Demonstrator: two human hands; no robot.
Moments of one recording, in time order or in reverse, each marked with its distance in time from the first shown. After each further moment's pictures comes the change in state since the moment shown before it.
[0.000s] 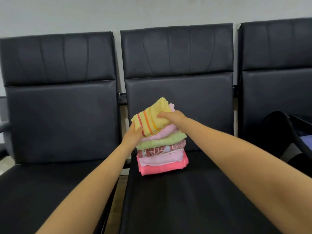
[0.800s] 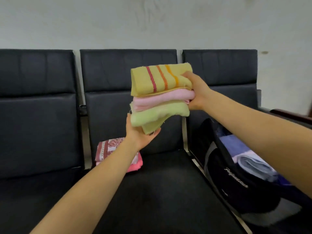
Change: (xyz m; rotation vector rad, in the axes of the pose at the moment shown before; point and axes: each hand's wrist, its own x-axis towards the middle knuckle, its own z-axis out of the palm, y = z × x) left_hand -0.067 0.152 0.119 -1.339 -0.361 -0.262; right_hand -0.140 -0.041 -0.226 0.692 -0.068 -0.116
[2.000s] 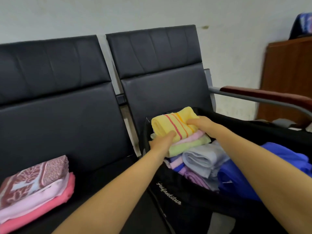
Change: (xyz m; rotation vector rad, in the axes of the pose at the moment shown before) left_hand 0.117 -0.270 0.132 1.096 0.165 -0.105; right_hand 0.015 0.076 -0.354 -0.635 0.561 0.109
